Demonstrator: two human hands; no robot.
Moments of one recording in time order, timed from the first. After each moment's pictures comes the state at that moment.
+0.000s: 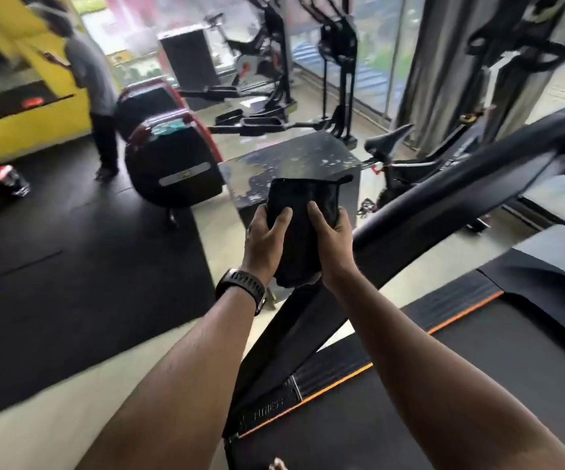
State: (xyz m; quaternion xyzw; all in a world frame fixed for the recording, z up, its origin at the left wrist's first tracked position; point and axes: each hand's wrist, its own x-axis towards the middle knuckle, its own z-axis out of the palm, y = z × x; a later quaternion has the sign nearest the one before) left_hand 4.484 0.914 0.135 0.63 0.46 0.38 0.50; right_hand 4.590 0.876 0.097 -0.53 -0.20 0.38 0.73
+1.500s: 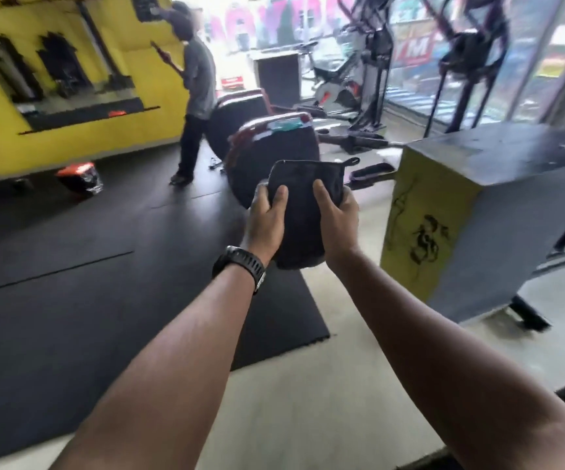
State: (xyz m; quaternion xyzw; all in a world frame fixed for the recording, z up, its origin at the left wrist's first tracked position) left_hand 3.887 1.320 -0.064 0.67 0.46 0.45 0.36; right_hand 4.001 1.290 -0.090 -0.52 -0.32 0.29 0.74
